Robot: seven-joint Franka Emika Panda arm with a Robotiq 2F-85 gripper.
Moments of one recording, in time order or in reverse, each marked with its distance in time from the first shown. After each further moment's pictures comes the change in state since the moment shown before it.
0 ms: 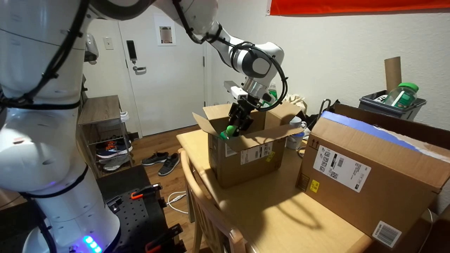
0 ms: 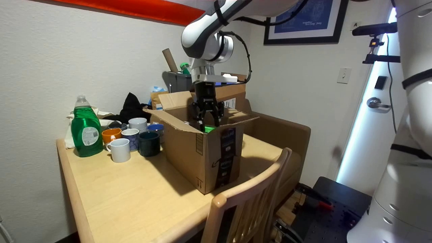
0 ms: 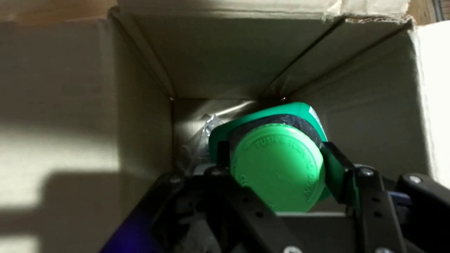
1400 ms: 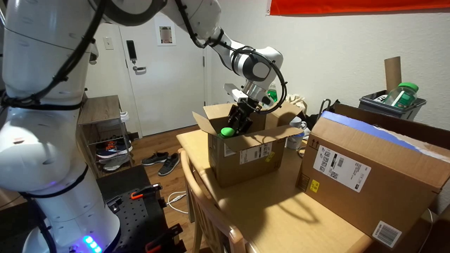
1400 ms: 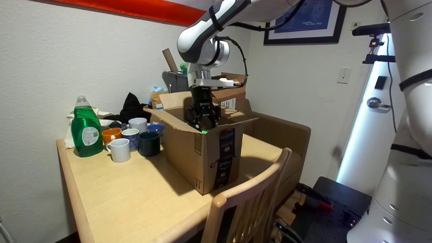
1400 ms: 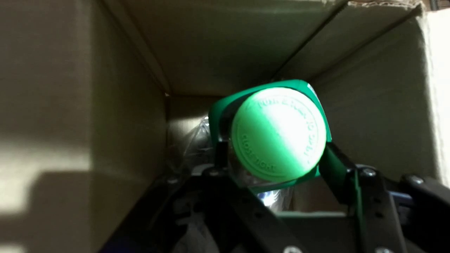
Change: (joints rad) arm 0.003 0.046 0.011 0.031 0.006 0.000 -0.001
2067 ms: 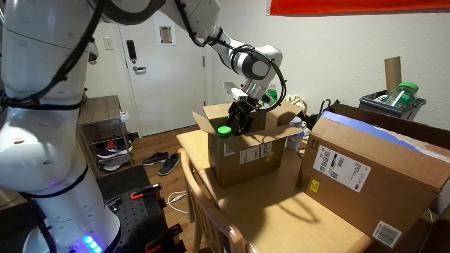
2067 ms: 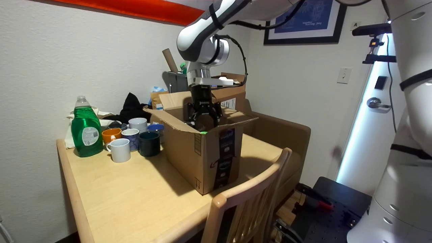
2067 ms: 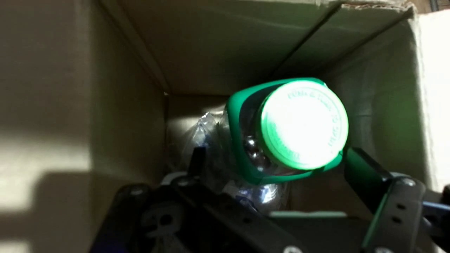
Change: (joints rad) arm 0.005 -0.009 0.000 0.000 0.000 0.000 0.003
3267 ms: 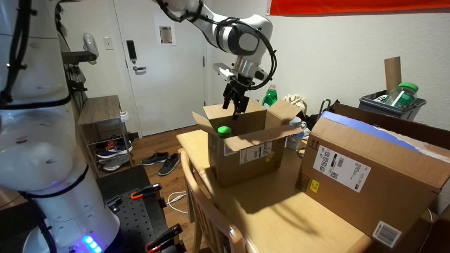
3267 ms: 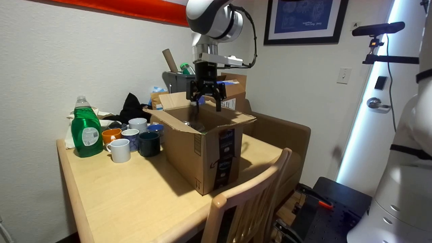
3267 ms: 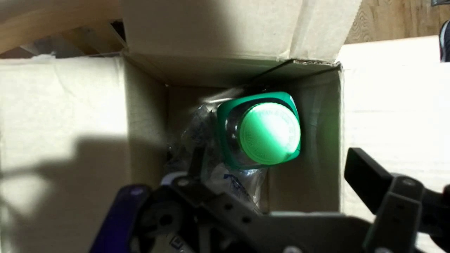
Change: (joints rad) arm 0.026 -0.241 0.000 -0.137 -0.014 0.049 0.021
